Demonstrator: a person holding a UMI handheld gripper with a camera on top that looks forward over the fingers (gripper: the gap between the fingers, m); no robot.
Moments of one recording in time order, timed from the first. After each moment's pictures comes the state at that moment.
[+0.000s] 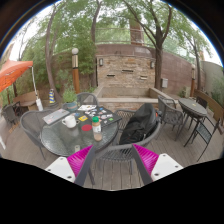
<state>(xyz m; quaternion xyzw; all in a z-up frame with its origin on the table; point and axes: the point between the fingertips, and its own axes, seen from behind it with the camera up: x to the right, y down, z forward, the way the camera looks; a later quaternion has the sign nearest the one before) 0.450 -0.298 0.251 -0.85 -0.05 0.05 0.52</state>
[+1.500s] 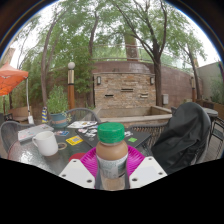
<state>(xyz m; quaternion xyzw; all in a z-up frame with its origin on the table) 0.285 0.071 0.079 -0.77 -0.02 0.05 0.64</state>
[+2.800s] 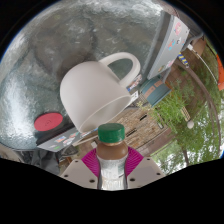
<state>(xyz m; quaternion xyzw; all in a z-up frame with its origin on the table) 0.087 0.156 0.149 -0.32 -0.73 -0.59 0.12</state>
